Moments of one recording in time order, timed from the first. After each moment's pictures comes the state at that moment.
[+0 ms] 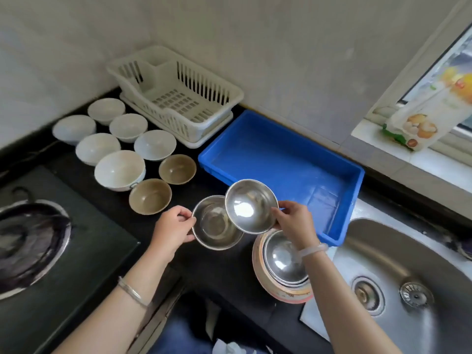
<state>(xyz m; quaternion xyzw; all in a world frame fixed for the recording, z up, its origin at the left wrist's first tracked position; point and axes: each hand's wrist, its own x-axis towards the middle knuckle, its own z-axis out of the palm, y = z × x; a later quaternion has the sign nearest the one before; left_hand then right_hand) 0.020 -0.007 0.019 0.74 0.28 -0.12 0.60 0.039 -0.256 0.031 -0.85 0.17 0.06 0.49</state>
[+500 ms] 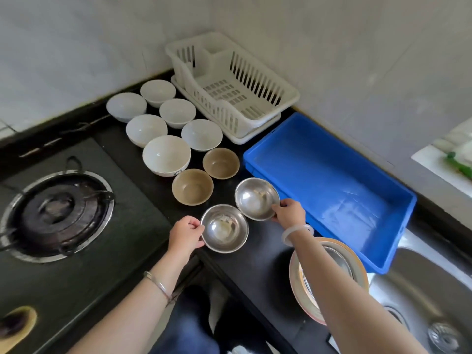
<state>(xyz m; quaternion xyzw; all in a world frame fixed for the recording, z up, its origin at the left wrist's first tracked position) 0.007 0.057 -0.043 0.69 0.39 -0.11 0.60 0.102 -0.164 -0.033 -0.85 0.22 0.14 0.45</state>
